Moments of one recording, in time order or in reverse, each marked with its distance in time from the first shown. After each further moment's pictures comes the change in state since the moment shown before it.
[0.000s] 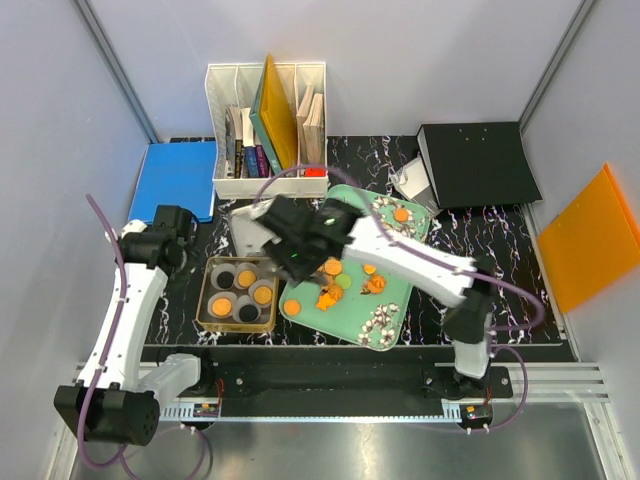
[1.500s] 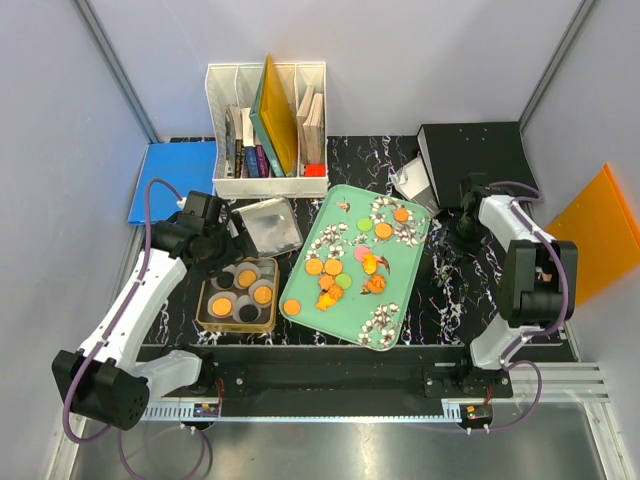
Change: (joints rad) left arm -0.207 0.100 -0.001 0.317 0.496 0.284; right arm -1.177 -0.281 -0.876 0.294 -0.033 0.206
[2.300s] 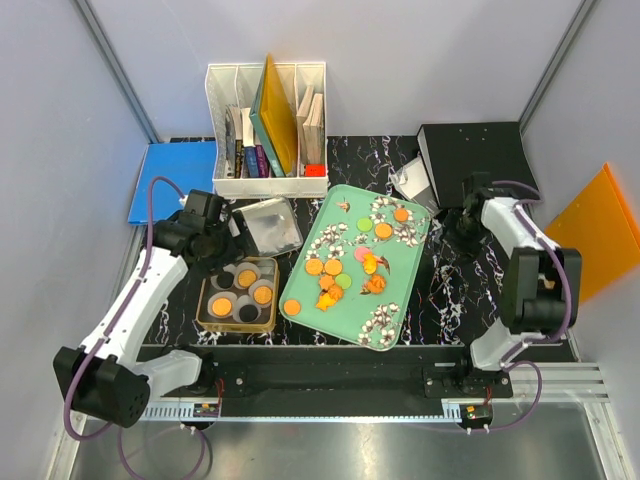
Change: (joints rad) left arm -0.002 0.012 0.000 0.021 0.005 0.029; right arm -0.004 0.000 -0.013 0.021 -0.087 -0.009
